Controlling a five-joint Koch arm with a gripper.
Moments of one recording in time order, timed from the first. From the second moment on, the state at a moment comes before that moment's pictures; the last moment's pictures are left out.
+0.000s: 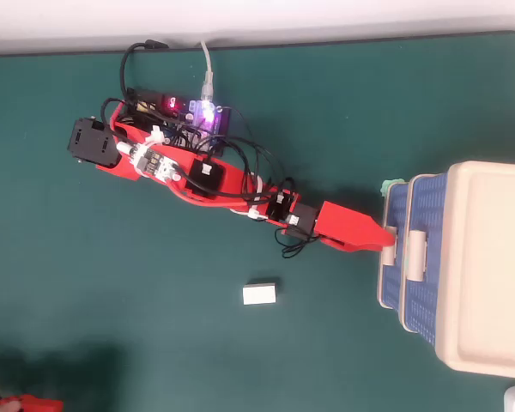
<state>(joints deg) -84.5 41.0 84.0 -57.7 167.6</state>
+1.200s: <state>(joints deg) -84.8 59.2 98.8 -32.1 169.5</state>
